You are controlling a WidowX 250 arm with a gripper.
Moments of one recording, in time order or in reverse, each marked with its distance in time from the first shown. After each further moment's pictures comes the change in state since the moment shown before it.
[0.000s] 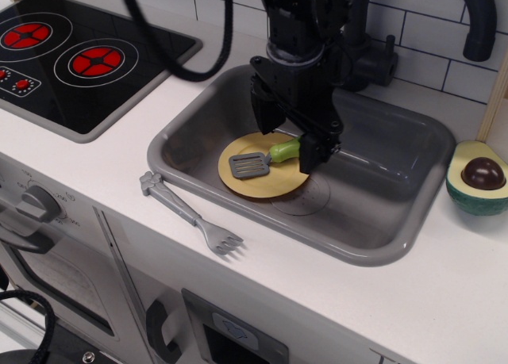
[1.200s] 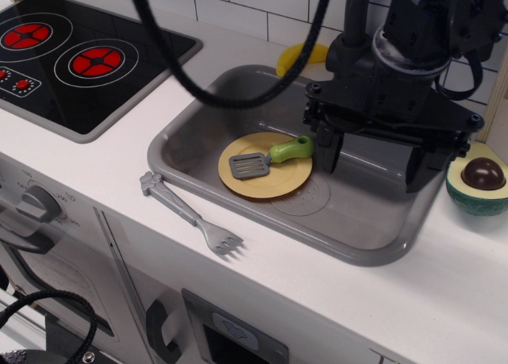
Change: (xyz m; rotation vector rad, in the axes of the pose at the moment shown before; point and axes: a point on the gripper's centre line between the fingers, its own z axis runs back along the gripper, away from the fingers) arm 0.000 -0.097 0.068 0.048 0.001 0.648
